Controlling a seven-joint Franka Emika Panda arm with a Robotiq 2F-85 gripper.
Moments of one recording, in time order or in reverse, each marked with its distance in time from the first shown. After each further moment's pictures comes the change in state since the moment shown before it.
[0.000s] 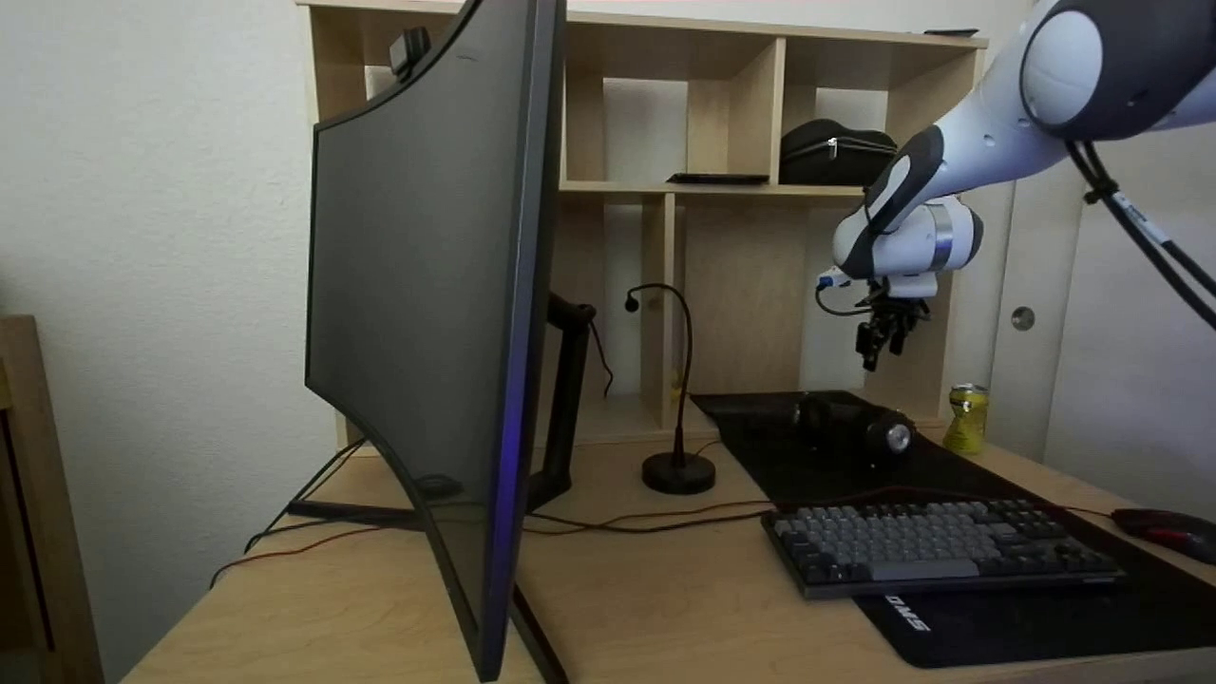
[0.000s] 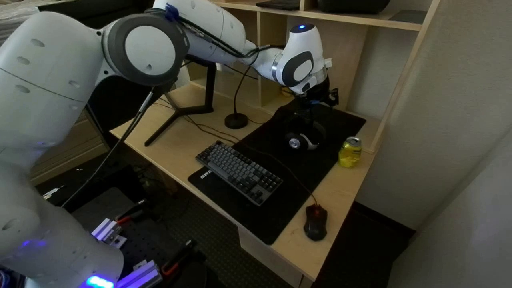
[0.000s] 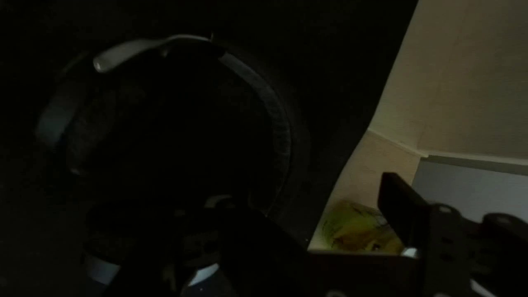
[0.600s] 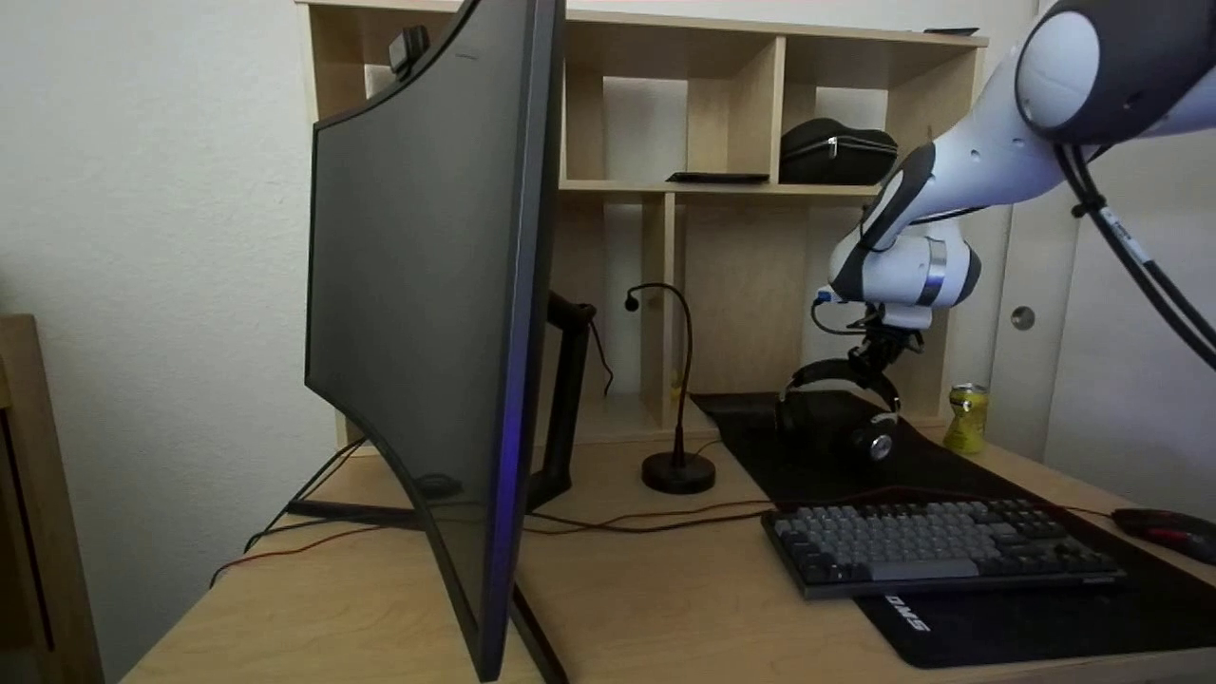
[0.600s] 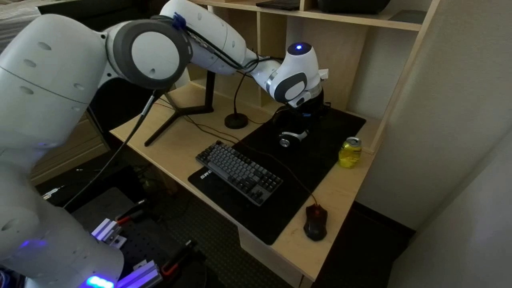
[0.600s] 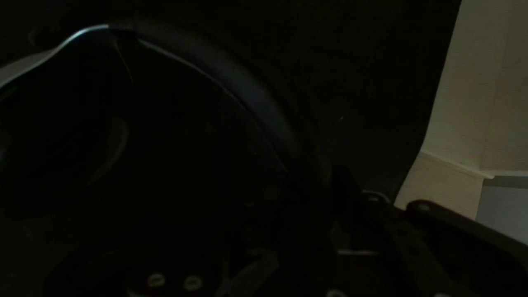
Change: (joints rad) arm -0.006 0.023 0.043 -0.090 0.195 0.168 -0.076
